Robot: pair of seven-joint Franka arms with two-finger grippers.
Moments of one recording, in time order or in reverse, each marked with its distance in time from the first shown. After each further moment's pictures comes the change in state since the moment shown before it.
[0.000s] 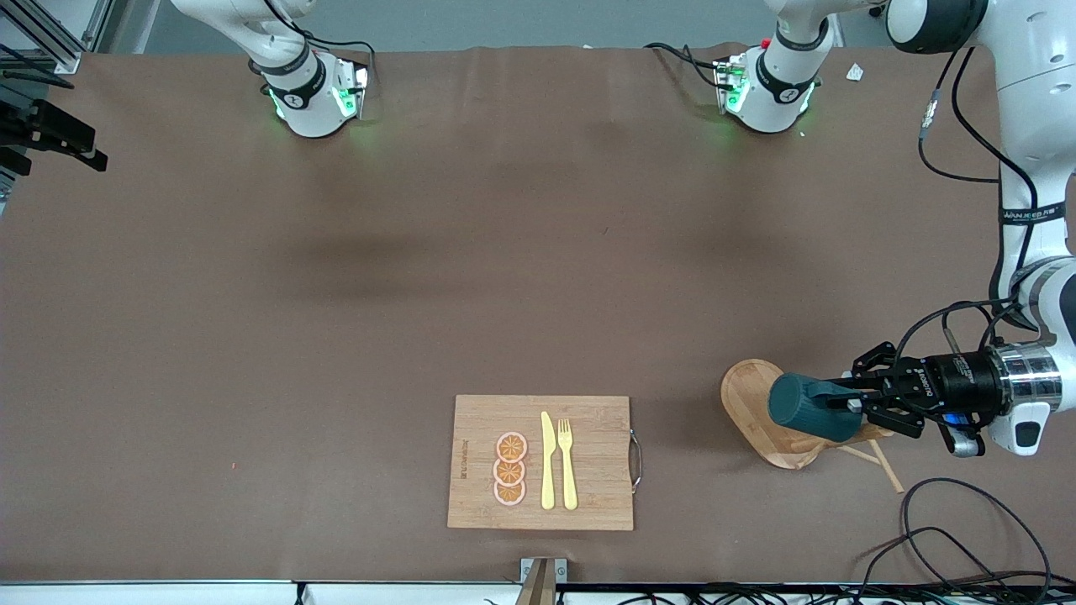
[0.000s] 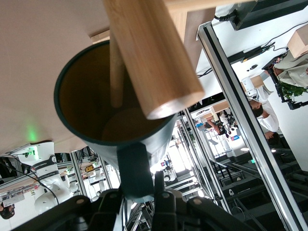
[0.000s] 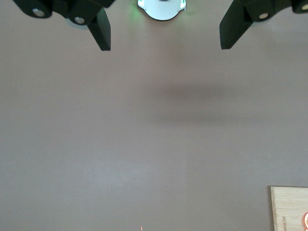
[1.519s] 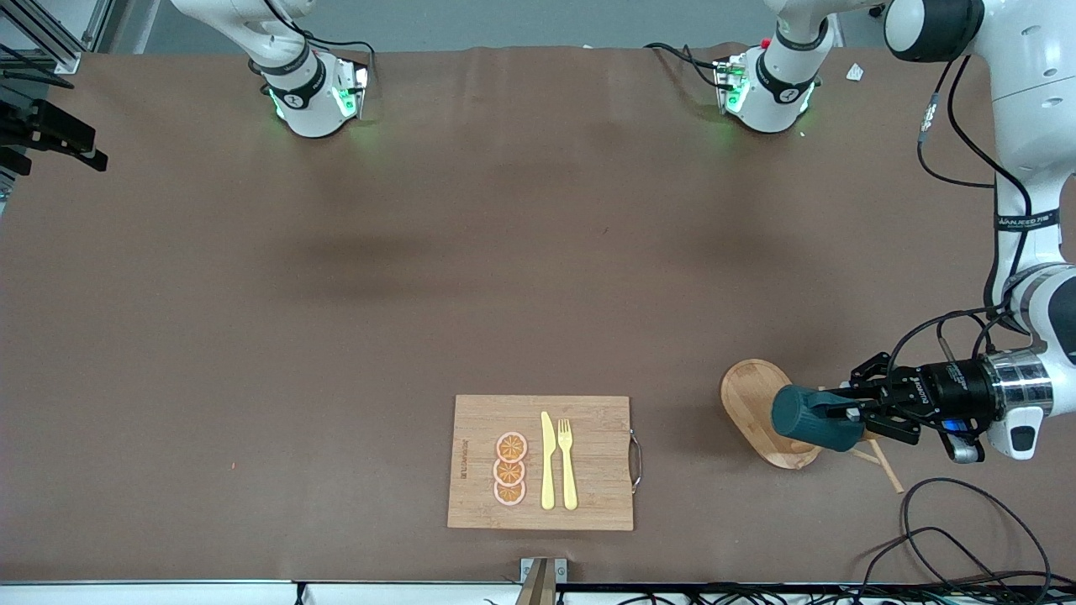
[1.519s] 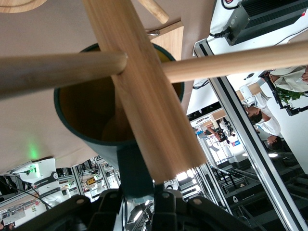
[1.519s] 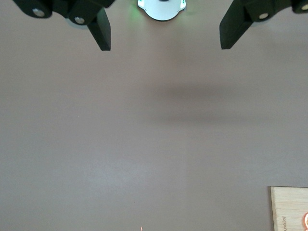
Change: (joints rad) left arm -0.002 0.031 0.010 0.002 0.018 0.034 0.068; right arm 0.000 0.000 0.000 0.000 0.000 -0.001 0.000
